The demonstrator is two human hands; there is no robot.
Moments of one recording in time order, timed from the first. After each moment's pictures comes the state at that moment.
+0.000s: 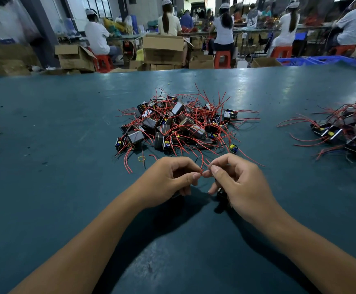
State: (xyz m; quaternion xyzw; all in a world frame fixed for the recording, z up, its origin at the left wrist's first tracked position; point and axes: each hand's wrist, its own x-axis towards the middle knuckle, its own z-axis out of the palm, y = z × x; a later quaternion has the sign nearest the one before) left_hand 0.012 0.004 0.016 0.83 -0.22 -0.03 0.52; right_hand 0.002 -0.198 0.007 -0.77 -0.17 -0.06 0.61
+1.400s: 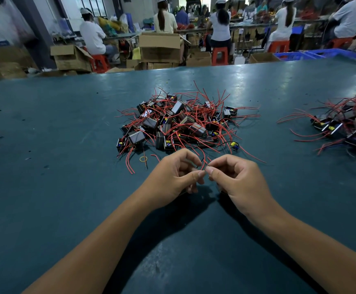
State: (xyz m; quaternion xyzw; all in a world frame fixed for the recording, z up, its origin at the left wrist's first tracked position) left_hand 0.016 -0.005 0.012 0.76 -0.18 -0.03 0.62; right_hand 0.012 -0.188 0.000 -0.73 -0.15 -0.06 0.67
